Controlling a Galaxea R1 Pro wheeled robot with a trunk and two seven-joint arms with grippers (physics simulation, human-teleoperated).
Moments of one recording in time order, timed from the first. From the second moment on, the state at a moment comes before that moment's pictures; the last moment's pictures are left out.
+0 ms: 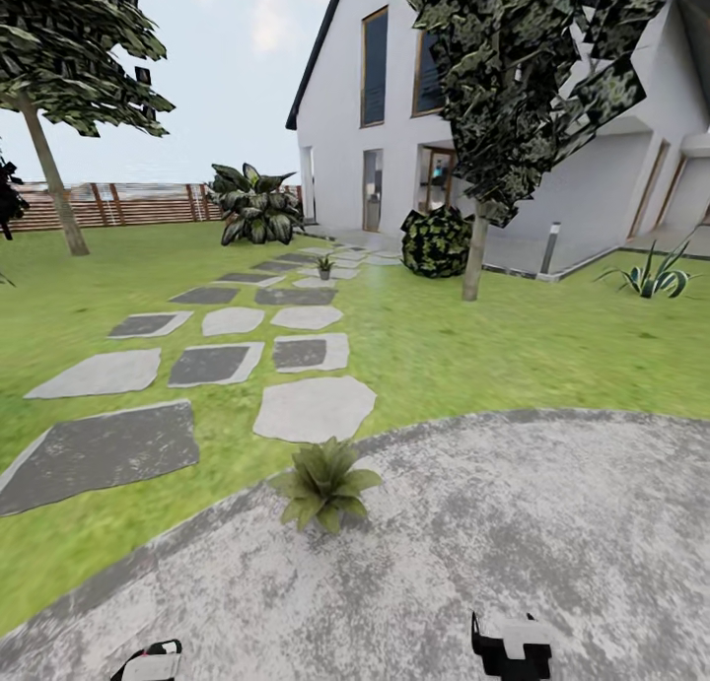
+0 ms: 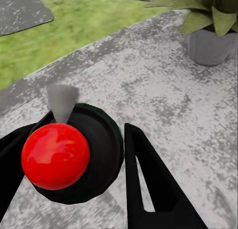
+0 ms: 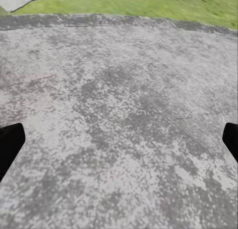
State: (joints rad) left arm -0.20 0.16 0.06 -0.37 0.05 -0.52 -0.07; right arm -0.42 0.00 0.03 -0.03 0.16 -0.70 -0.33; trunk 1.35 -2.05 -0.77
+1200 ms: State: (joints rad) left arm -0.20 0.16 0.06 -0.37 0.05 -0.52 -0.07; right arm -0.42 0.00 0.03 -0.03 0.16 -0.70 -0.33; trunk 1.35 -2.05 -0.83
